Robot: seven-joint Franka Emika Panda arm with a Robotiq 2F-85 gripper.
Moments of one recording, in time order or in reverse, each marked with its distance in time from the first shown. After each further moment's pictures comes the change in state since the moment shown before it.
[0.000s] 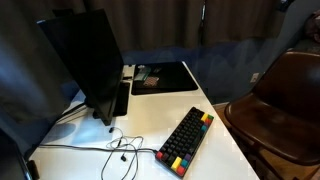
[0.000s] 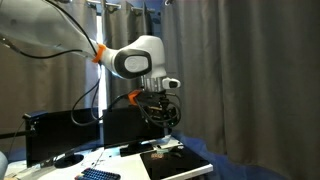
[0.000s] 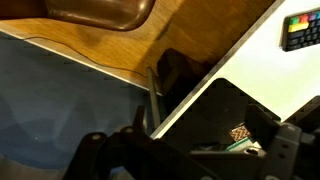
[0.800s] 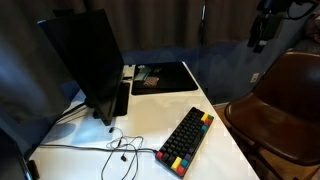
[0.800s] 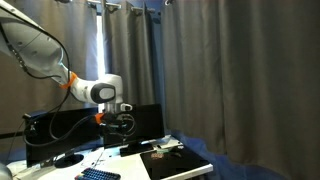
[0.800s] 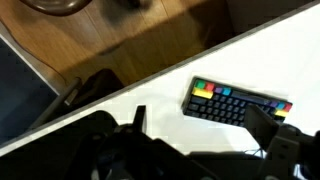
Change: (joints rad) arm 0.272 0.041 0.351 -0.192 0.051 0.107 0.032
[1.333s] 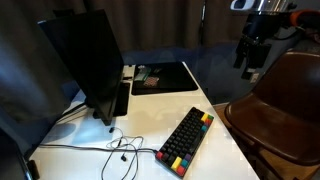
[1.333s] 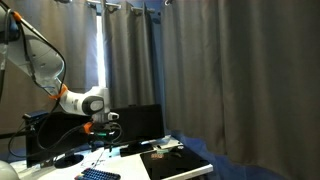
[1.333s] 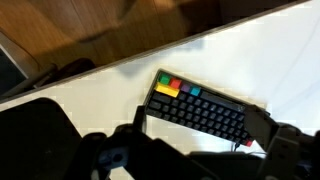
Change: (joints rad) arm 0.095 0.116 0.126 -0.023 0.027 0.161 0.078
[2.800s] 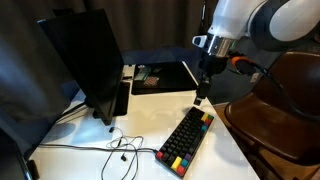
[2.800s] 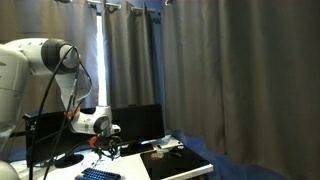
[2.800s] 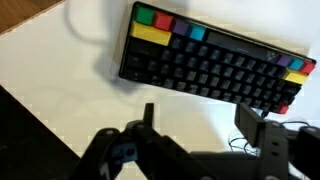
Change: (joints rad) arm 0.000 0.486 0.096 0.222 -0.150 0.363 0.290
